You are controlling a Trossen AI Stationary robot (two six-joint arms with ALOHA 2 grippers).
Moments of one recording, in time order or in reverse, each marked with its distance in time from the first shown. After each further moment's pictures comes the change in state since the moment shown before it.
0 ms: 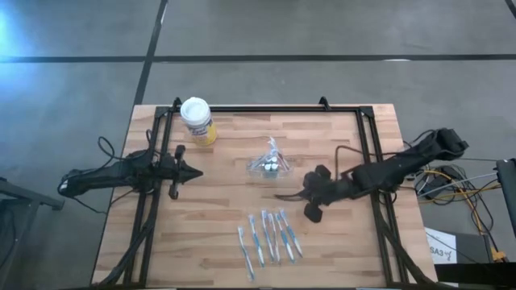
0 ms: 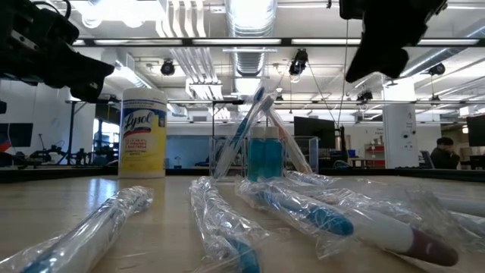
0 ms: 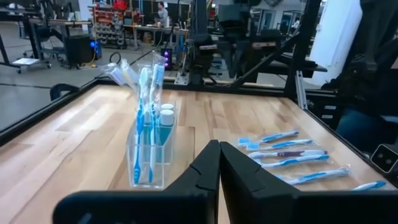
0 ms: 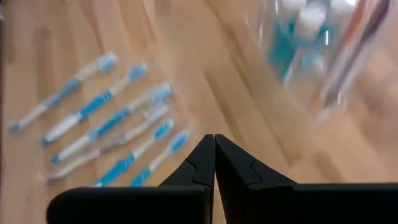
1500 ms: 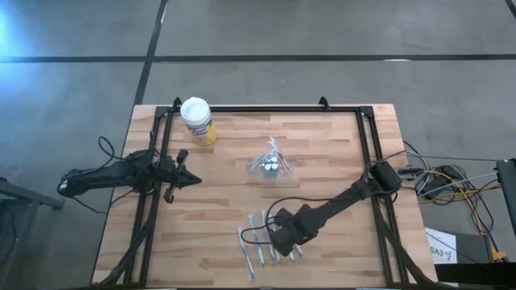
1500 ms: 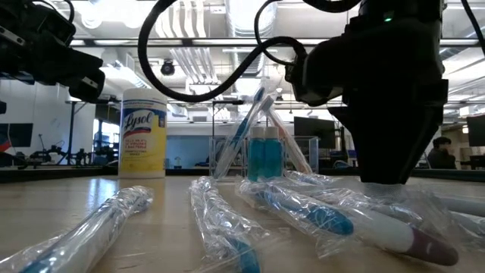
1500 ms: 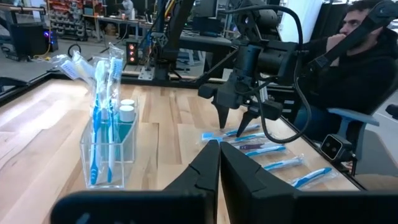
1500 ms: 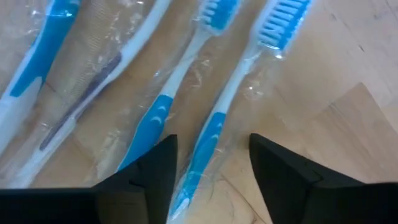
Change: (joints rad) left arm -0.001 0.015 0.001 -0.017 0.147 -0.035; right arm 0.116 0.786 0.569 -0.379 -0.227 0.492
